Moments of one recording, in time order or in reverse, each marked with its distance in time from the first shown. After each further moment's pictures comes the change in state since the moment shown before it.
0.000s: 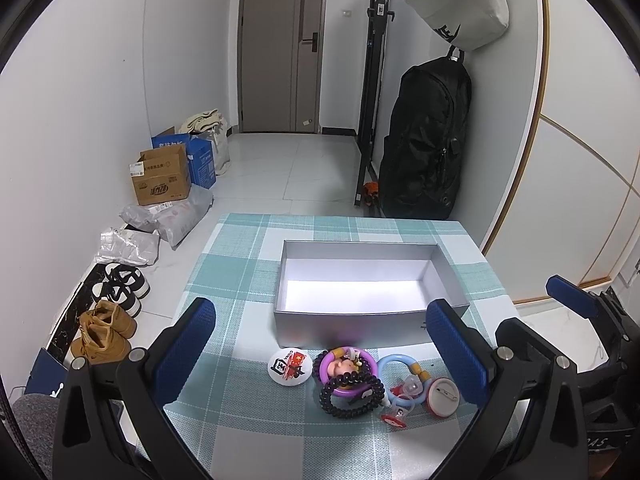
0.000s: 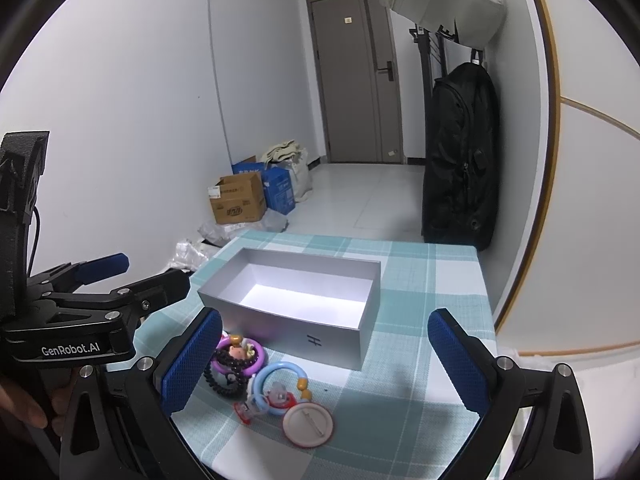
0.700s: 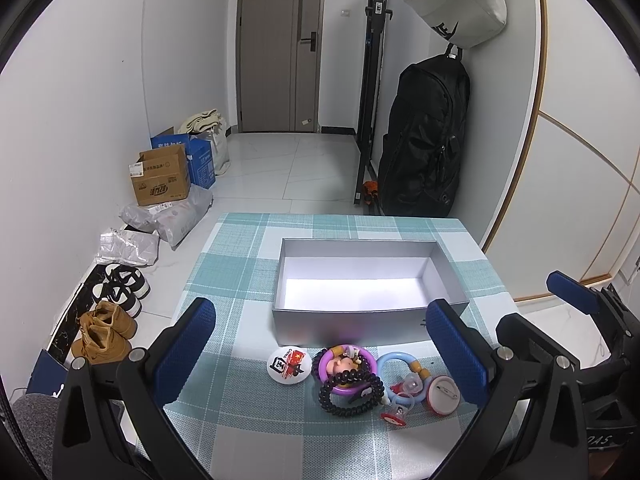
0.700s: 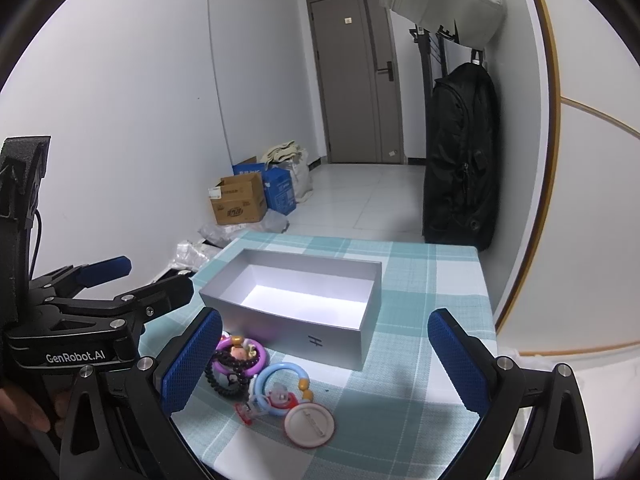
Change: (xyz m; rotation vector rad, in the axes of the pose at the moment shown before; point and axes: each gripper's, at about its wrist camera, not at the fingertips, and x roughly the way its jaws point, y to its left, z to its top) left arm 0.000 0.001 0.000 0.002 0.002 0.001; right arm -0.001 0.000 0.002 0.002 0.000 0.003
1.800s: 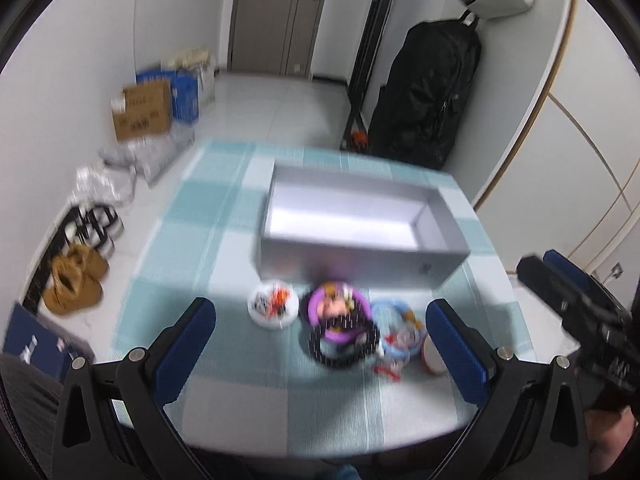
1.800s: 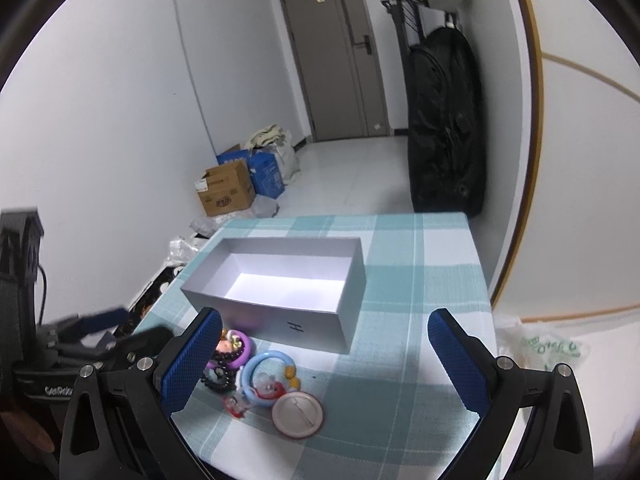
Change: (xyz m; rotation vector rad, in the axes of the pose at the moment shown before) left arm 0.025 0.015 -0.028 -0.110 0.245 -0.115; right arm 0.012 -0.022 -0.002 0.116 0.095 -0.018
